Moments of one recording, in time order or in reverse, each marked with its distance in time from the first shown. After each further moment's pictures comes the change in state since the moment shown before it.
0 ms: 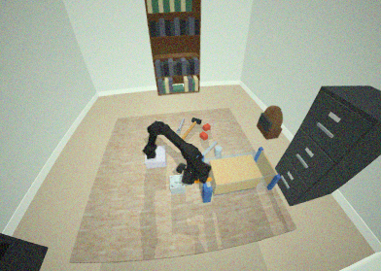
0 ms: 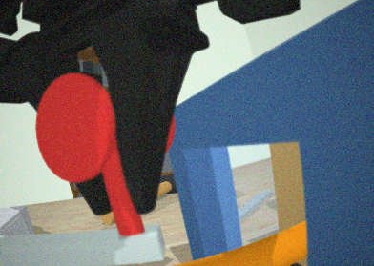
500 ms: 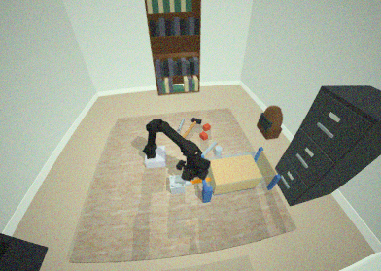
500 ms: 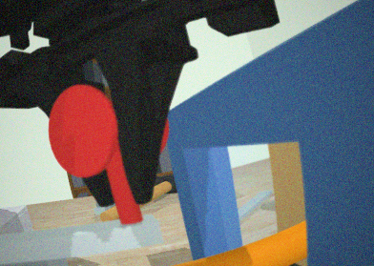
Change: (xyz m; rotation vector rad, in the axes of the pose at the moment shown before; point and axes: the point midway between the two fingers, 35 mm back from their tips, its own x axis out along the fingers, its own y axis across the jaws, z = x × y) arm 0.000 -0.011 -0.019 0.001 0.003 0.010
